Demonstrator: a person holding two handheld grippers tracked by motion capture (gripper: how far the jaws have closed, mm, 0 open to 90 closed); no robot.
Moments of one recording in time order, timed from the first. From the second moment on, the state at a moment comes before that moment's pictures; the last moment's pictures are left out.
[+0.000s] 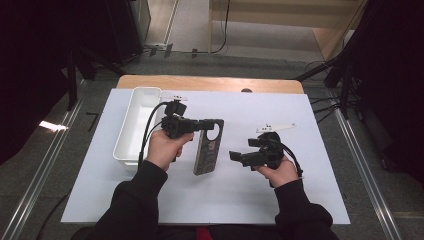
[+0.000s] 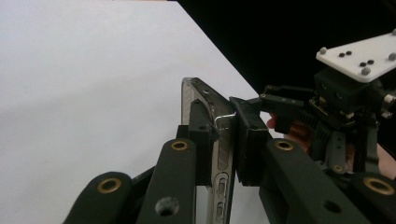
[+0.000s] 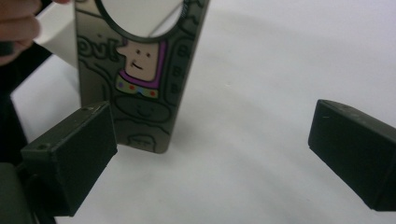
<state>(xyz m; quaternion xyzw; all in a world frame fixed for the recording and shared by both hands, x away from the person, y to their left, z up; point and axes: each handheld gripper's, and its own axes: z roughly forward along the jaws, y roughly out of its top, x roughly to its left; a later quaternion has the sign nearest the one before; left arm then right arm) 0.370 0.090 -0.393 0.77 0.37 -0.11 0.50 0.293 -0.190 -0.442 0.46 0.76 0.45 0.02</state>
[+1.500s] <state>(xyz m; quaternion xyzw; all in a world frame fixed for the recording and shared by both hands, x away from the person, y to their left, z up) 0.348 0.085 -0.391 0.80 0.32 -0.12 0.49 0.306 -0.187 -0.431 0.41 0.76 0.51 -0.01</state>
